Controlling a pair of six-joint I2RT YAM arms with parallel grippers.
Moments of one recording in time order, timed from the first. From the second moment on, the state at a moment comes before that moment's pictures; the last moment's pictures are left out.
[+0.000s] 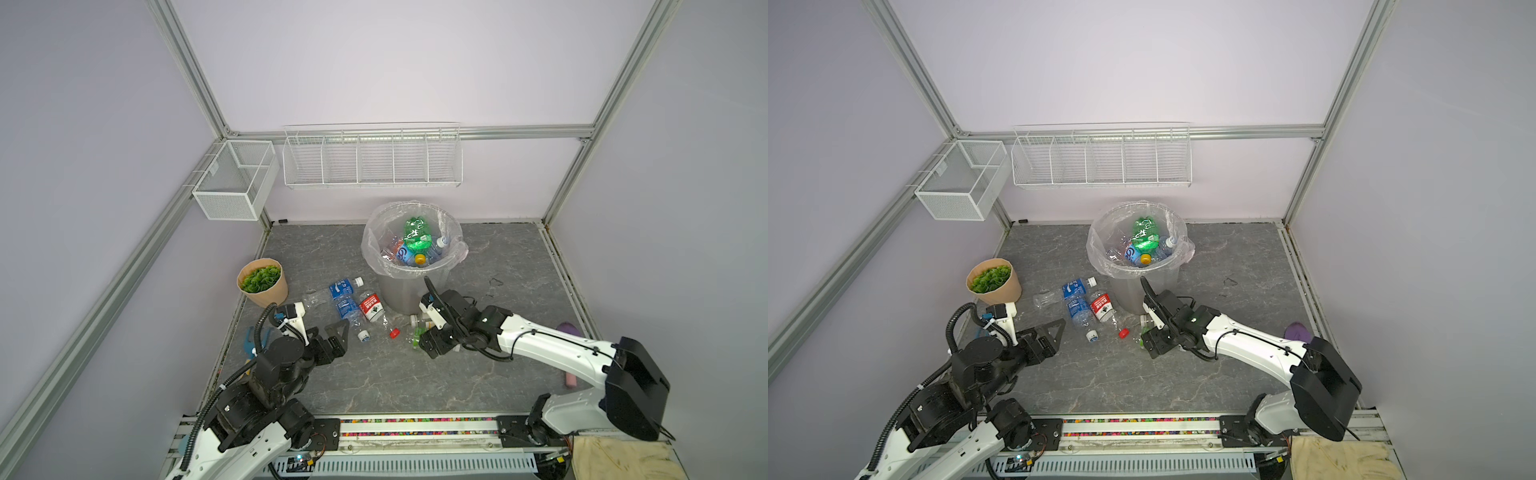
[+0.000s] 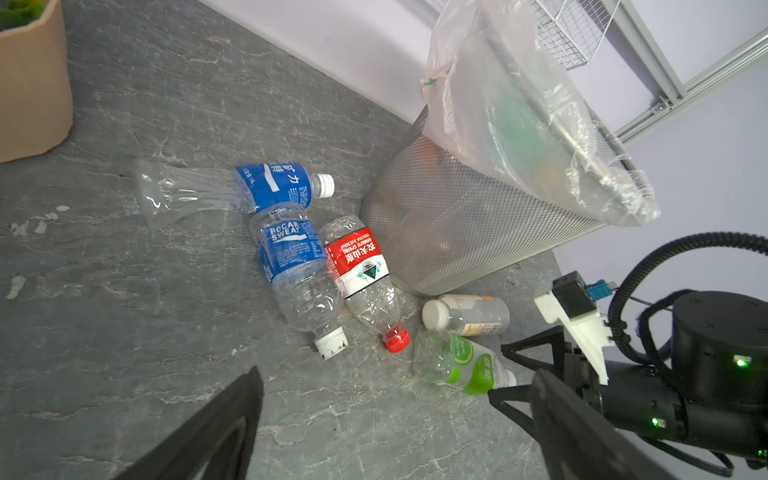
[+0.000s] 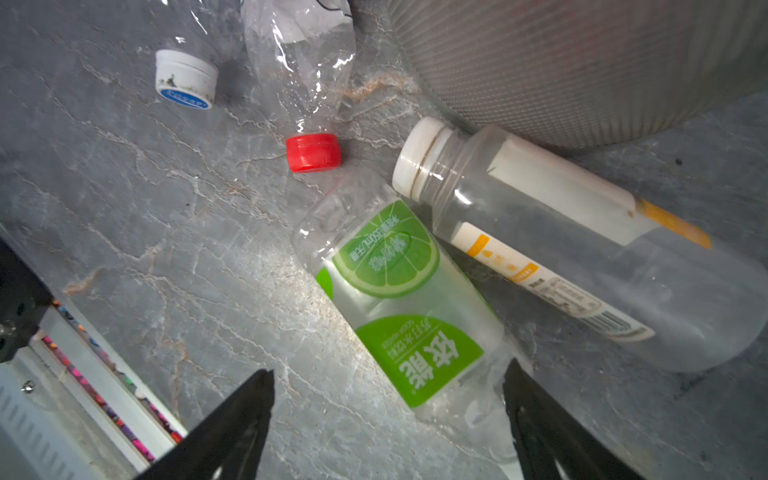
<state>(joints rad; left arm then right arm) -0.75 0.34 0.66 -0.75 -0.27 -0.80 0.89 1.42 0.92 -0.56 -0.04 0.27</state>
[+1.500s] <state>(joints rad) -0.75 0.25 0.60 -0.81 -0.24 -0.85 1.22 1.86 1.32 -0.84 0.24 0.24</state>
